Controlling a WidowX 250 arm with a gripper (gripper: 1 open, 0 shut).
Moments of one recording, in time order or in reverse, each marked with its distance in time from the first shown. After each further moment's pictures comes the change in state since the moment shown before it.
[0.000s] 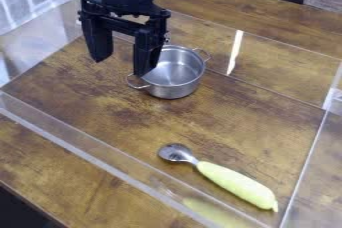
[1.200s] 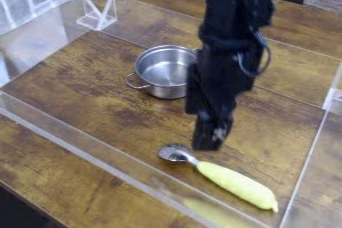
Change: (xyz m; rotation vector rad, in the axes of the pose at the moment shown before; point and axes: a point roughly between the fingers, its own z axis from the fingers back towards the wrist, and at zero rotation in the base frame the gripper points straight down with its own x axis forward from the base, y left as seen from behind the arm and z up) arm 0.001 -0.107 -0.056 0.085 0.030 -1.048
